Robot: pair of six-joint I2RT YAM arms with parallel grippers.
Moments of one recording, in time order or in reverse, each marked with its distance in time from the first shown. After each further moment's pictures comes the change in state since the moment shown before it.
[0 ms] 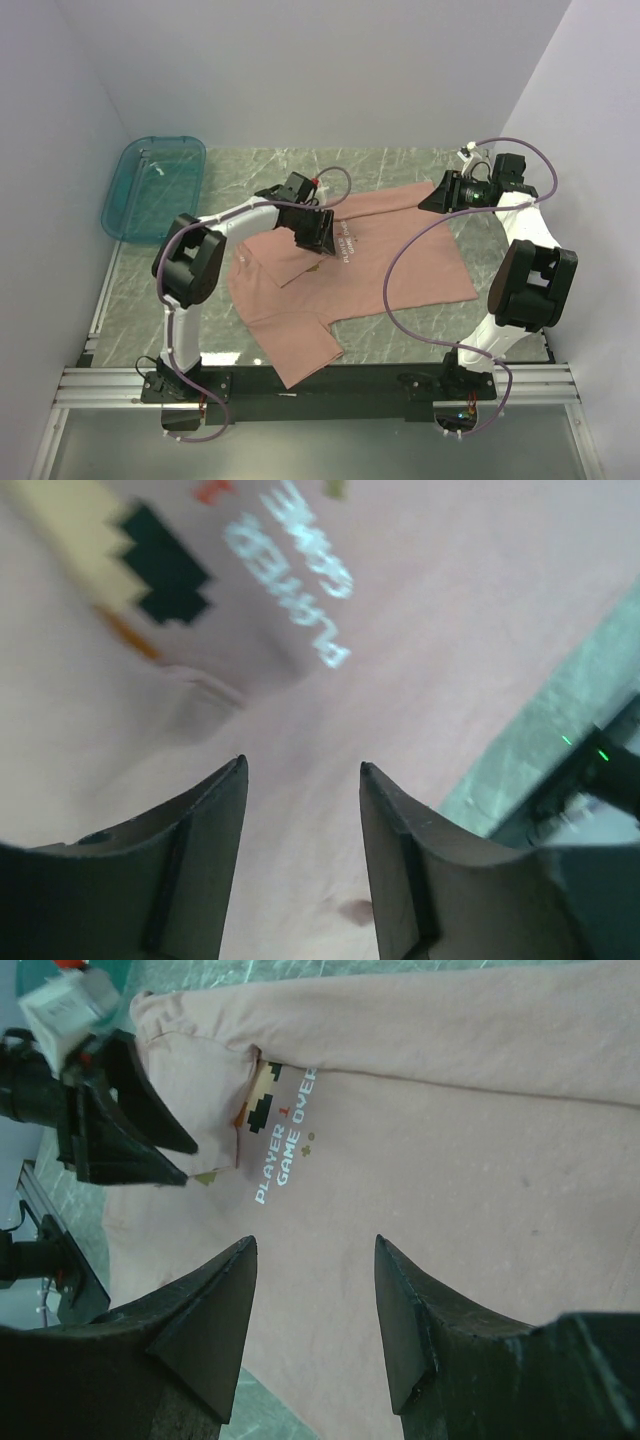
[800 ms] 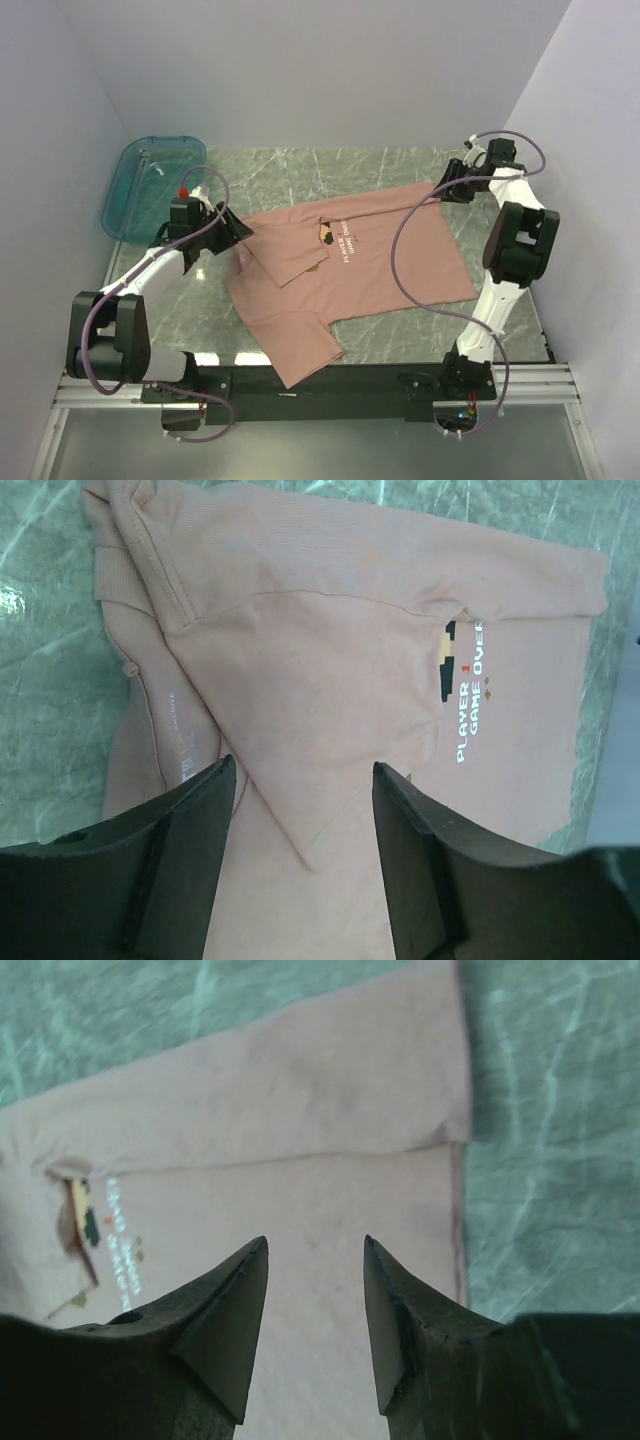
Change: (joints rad) left arm 0.496 -0.650 -0.734 0.435 -0.151 -0.283; right arm 0.000 0.369 0.346 -0.043 0.348 0.133
